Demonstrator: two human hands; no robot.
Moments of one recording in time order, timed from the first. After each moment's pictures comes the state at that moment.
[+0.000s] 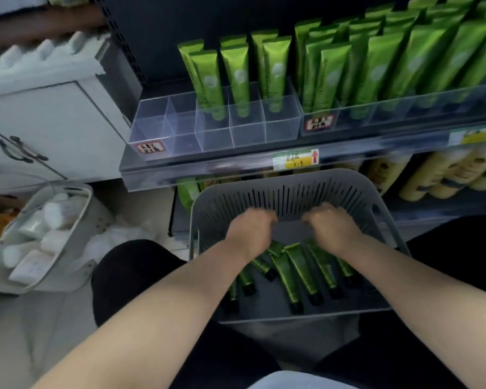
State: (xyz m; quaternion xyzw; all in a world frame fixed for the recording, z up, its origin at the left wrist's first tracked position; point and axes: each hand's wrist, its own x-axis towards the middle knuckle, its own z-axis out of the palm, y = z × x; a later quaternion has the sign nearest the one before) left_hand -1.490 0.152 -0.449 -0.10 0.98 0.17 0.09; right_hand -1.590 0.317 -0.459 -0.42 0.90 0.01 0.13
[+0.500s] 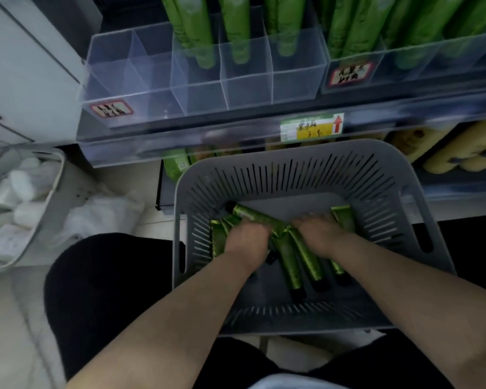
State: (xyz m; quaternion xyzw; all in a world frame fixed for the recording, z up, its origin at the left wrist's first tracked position) left_hand -1.474 0.157 -0.536 -0.13 0.95 0.13 0.24; right_hand -1.585 0.296 -0.555 -0.42 0.84 0.09 0.32
